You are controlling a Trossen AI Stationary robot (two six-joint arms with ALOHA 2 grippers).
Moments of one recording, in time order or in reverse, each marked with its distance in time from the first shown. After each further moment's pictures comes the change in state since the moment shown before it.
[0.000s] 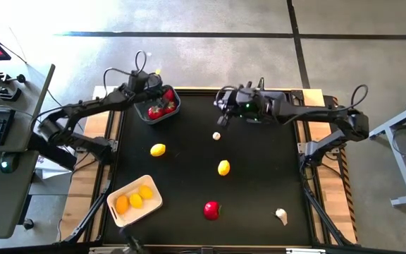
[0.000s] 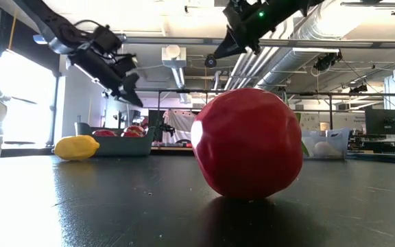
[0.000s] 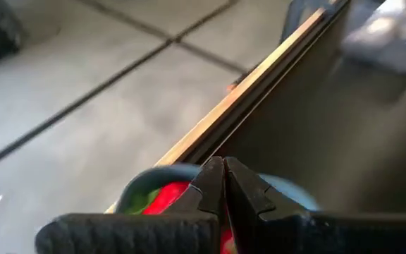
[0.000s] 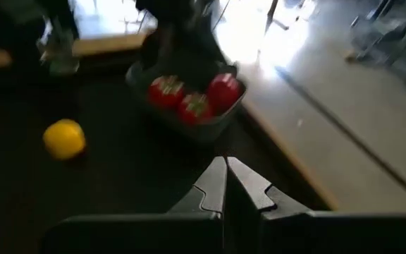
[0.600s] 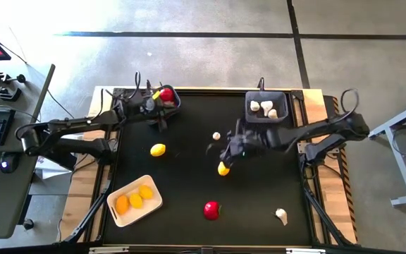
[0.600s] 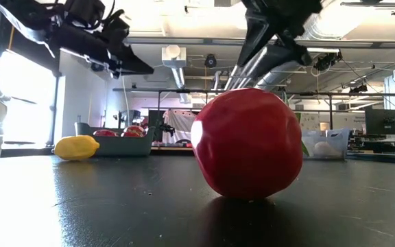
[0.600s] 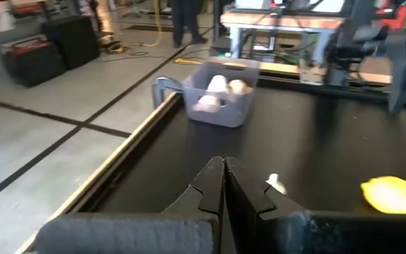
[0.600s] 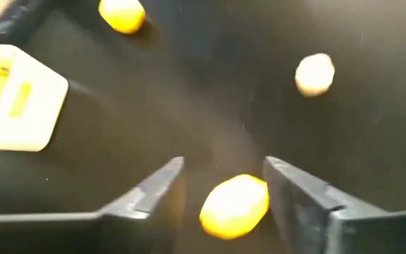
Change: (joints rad) left arm -0.342 -0.275 -0.189 0.192 0.054 -0.079; right arm 0.397 0.036 0.000 -0.452 0.065 0.930
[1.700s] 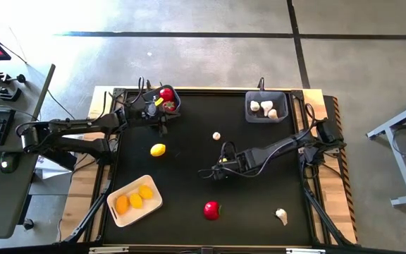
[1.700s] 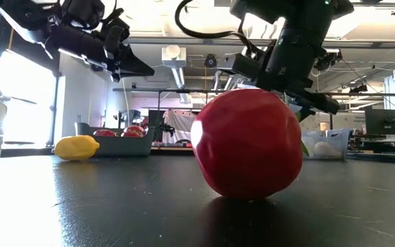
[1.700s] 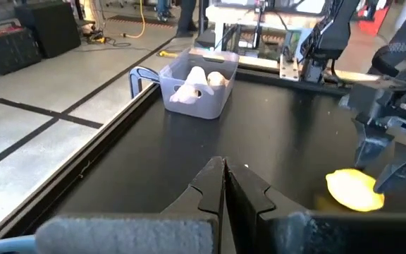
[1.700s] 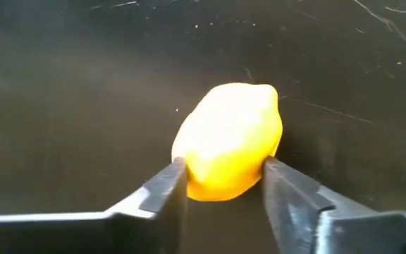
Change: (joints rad) left arm -0.076 0.002 -0.026 0.008 -0.011 -0.062; right arm 0.087 0.315 0.000 0.007 -0.014 0.468
